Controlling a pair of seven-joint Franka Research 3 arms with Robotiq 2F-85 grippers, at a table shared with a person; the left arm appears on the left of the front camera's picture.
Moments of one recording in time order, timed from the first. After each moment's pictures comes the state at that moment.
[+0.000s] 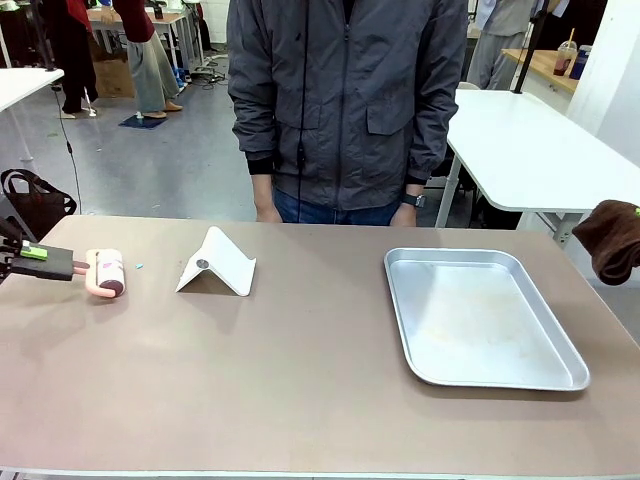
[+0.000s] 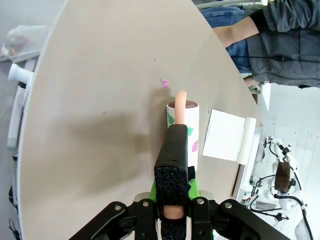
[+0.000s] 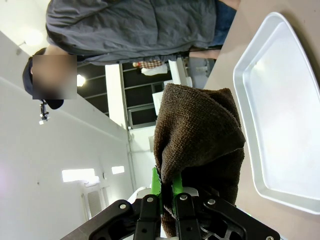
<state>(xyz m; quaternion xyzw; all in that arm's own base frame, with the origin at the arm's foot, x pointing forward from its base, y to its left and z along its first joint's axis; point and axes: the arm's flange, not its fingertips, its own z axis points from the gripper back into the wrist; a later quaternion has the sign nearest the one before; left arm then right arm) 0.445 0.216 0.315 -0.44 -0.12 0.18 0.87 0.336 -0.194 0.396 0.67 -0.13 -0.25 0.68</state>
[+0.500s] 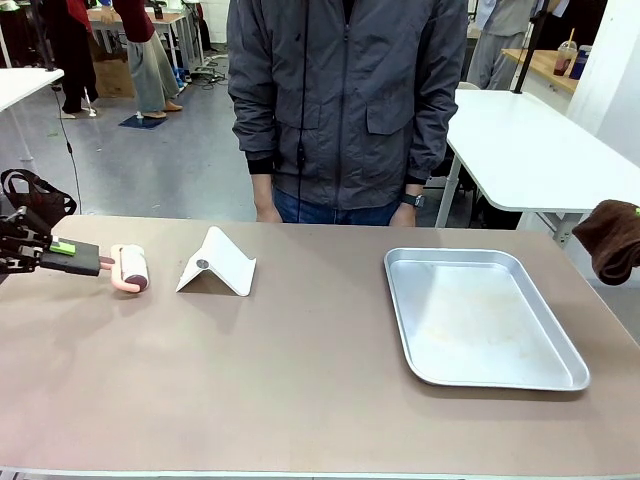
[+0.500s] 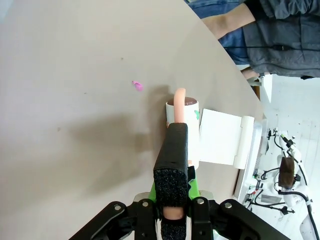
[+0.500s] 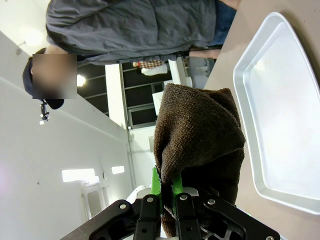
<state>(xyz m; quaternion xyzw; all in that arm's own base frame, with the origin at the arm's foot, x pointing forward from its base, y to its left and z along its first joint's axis) 0.468 0.175 0.317 -0.43 -0.12 0.15 0.88 0.336 -0.194 0.396 0.67 -0.13 -0.25 0.68</state>
